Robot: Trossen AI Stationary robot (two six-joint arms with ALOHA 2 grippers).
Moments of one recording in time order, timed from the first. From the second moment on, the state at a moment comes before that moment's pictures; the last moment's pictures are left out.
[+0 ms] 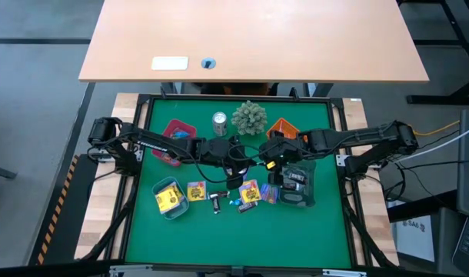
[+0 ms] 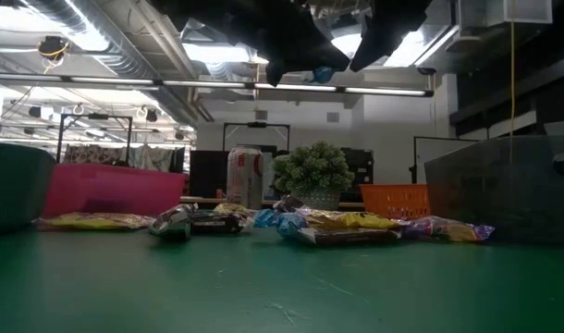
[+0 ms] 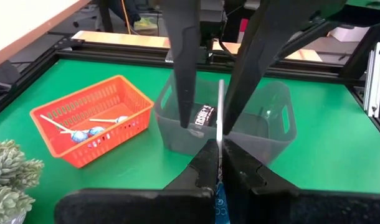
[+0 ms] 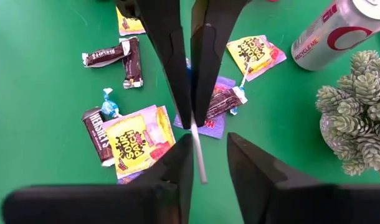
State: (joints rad) left arm -0.05 1.68 1.10 0.19 -0.11 -0.12; right arm 0.11 1.46 1.29 -0.76 0.11 0.09
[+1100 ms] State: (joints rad) left arm -0.05 1.68 1.10 0.20 -0.14 -0.12; right arm 0.11 1.46 1.29 -0.82 0.10 0.04
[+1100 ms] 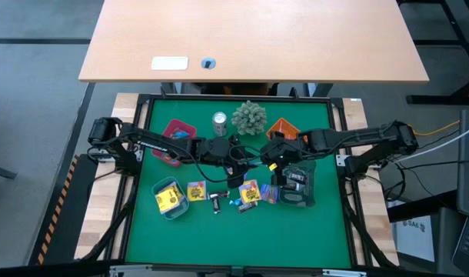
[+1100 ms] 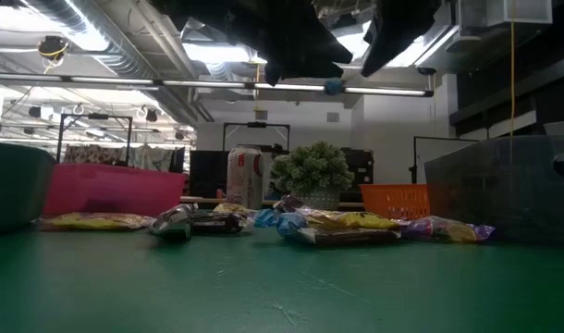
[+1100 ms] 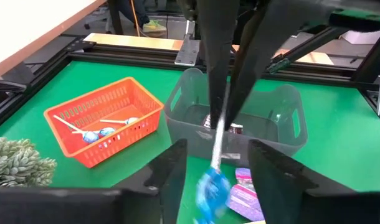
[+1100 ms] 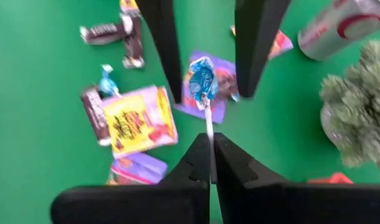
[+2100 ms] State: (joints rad) left arm 0.00 1.68 1.10 -0.03 -0.14 -0.12; right arm -0.26 1.46 1.29 -1.26 0.37 0.10
